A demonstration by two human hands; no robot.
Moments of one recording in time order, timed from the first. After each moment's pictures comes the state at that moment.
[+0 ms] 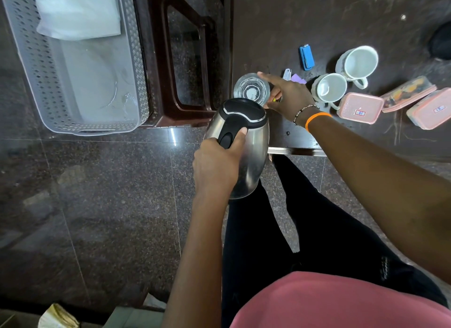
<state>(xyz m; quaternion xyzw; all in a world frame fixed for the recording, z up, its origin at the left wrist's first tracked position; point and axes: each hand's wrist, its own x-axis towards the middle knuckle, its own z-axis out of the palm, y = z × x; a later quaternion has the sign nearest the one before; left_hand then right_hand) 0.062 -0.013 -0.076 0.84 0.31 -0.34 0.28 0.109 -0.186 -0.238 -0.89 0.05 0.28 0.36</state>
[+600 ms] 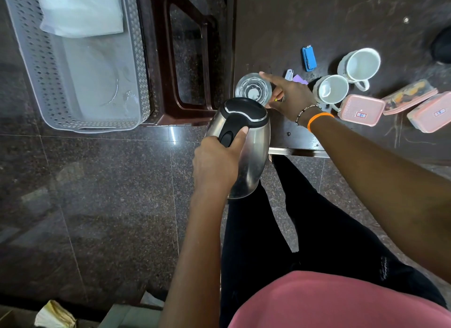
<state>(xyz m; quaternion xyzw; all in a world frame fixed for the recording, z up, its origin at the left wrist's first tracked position) 0.064 -0.009 -0.080 0.84 0.30 -0.35 0.29 0.111 -0.187 -0.239 -0.89 0.04 0.28 0.36</state>
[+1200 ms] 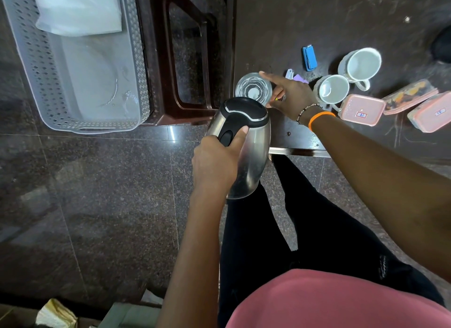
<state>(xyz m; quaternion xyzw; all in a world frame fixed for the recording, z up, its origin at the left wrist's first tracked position) 0.069 -0.007 -0.082 0.85 0.29 -0.35 0.28 0.114 -0.188 -0.238 -0.89 0.04 0.29 0.36</state>
